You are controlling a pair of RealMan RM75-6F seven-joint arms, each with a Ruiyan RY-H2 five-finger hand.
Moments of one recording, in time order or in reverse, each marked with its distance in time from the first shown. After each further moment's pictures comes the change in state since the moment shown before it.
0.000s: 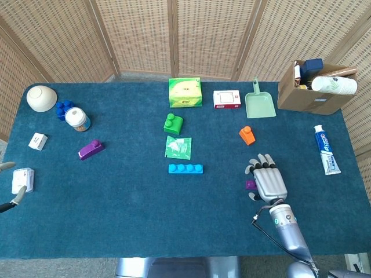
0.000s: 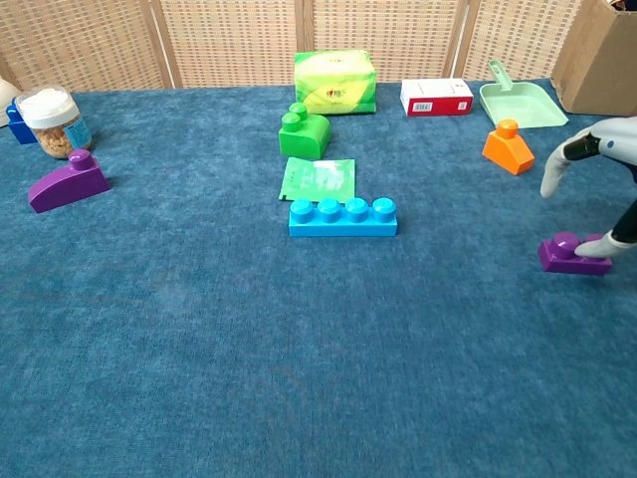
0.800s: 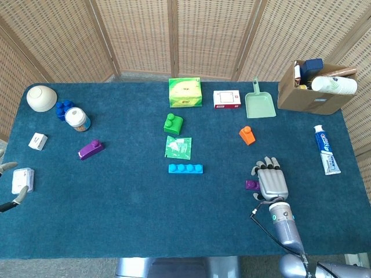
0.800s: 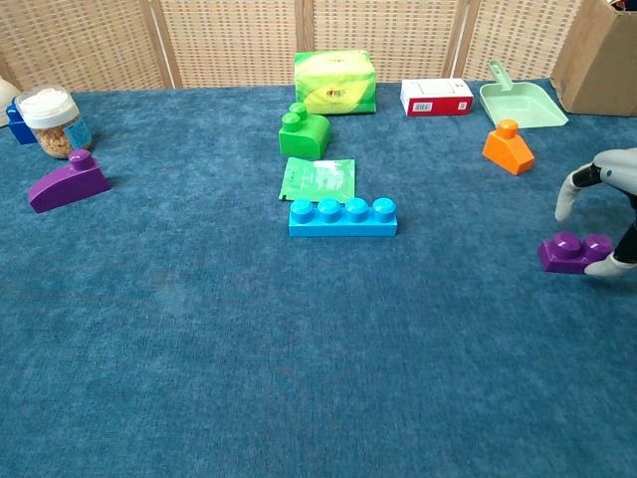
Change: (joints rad) left arm 0.028 -0.017 -0.045 0.041 0.031 -0.045 -0.031; right arm 0.051 -0.074 -0.031 0.097 0.154 0.037 -0.041
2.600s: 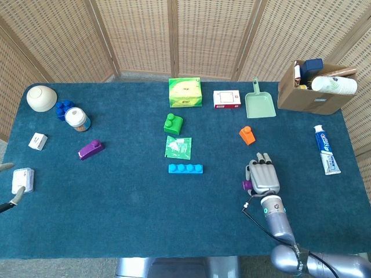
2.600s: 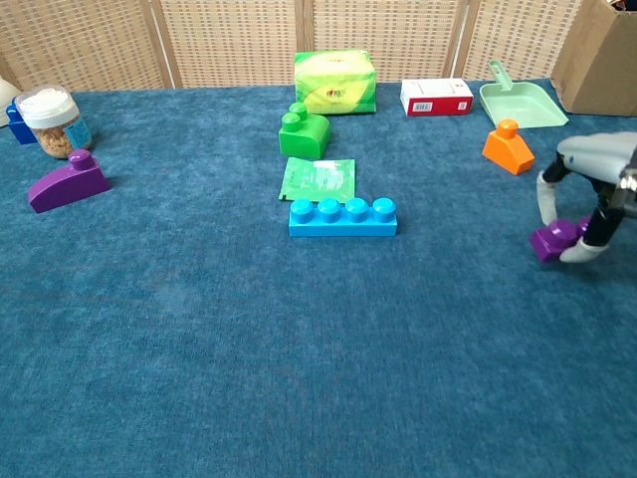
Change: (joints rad) left arm 0.037 -0.019 -0.045 0.039 0.022 -0.012 -0.024; right arm 0.123 0.002 0.026 -0.037 0.140 -0.004 -0.082
